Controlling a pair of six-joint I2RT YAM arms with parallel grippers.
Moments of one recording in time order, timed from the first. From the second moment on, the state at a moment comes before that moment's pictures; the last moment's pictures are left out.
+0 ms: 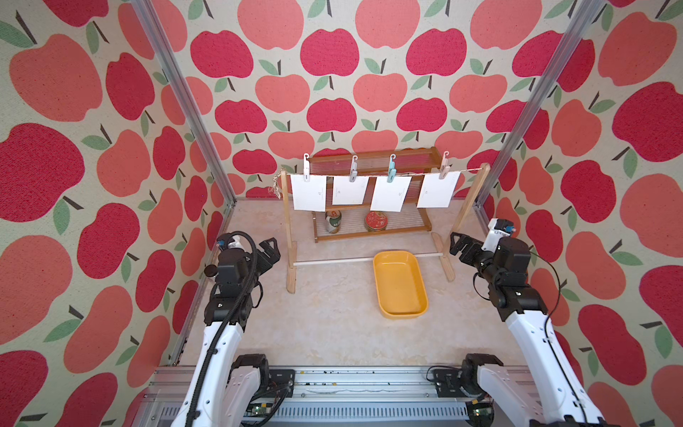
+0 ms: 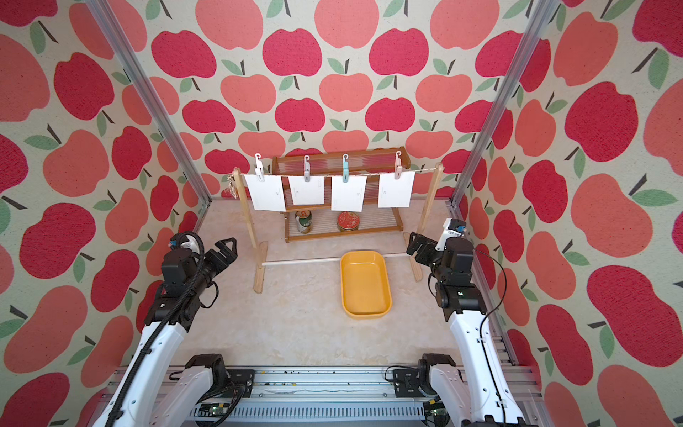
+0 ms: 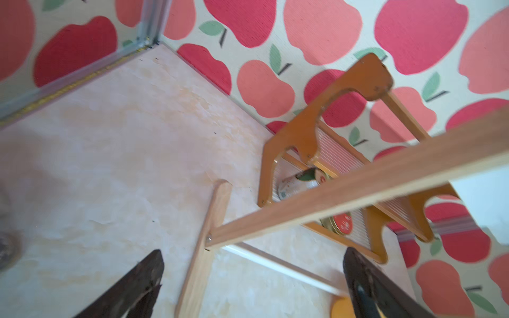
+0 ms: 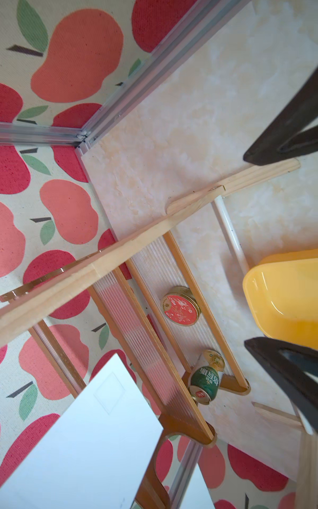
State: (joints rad) left arm -0.05 0.75 0.69 -0.31 0.08 -0.65; right arm 0.05 0.86 0.81 -0.33 -0.13 0.40
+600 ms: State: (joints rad) left arm -0.81 1.17 0.86 -0.05 -0.10 -0.54; right arm 0.05 0.81 1.03 -0.67 -0.39 0.33
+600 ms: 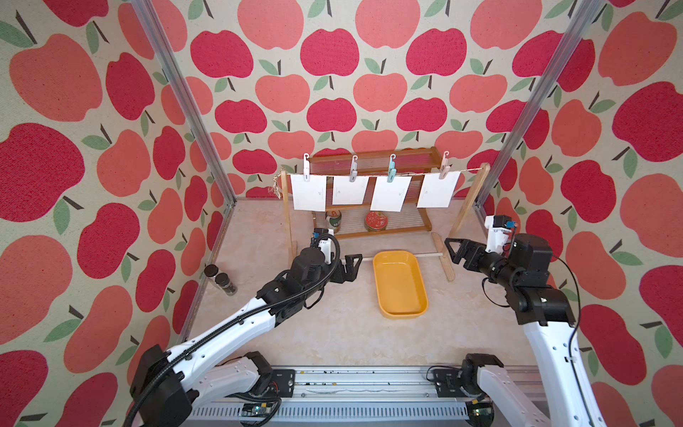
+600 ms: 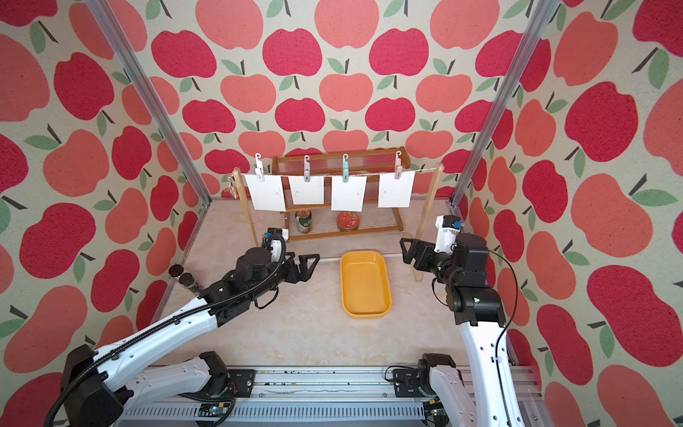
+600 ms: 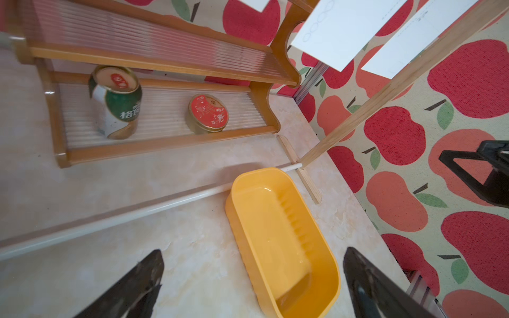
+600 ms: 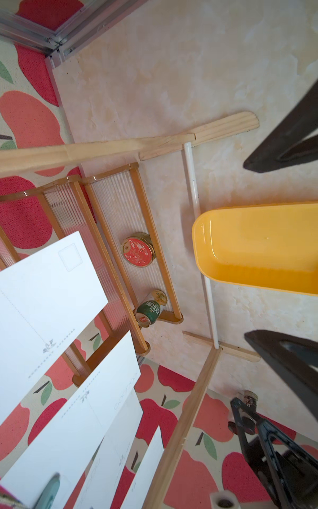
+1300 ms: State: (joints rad) left arm -0.86 1.89 1.43 0.42 0.00 -0.39; right arm 0.05 0.78 1.13 -0.82 -0.45 0.29
